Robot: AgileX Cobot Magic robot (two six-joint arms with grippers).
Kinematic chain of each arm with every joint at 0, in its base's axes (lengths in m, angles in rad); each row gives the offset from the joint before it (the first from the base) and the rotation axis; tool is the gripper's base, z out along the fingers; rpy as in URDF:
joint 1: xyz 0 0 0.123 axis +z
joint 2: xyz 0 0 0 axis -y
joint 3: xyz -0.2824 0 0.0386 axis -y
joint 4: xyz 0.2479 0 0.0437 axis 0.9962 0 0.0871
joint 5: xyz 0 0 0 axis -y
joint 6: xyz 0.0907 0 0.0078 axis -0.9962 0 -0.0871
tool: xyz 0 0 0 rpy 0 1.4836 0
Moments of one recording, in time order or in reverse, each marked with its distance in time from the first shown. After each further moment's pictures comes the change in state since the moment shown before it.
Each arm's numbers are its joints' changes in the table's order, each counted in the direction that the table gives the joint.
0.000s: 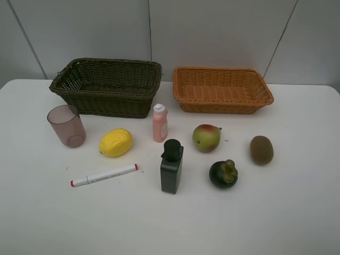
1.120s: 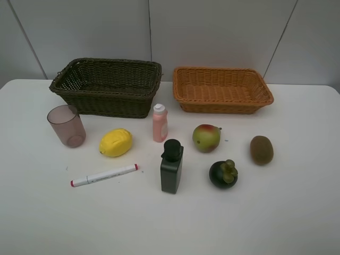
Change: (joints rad) left arm 0.000 0.000 0.000 0.000 0.000 0.000; right arm 0.000 -0.354 0.072 -0.004 0.062 -0.012
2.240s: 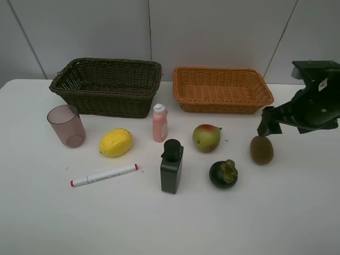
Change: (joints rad) left arm 0.000 0.000 0.000 0.000 0.000 0.000; right arm 0.156 -1.116 0.180 0.107 0.444 0.000
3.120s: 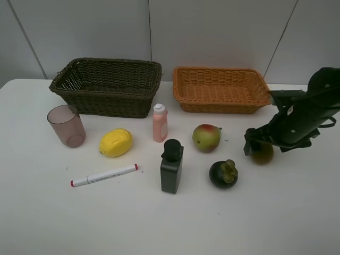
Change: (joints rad) left arm 0.000 0.000 0.000 0.000 0.000 0.000; right arm 0.005 -0.278 0.001 0.011 0.162 0.000
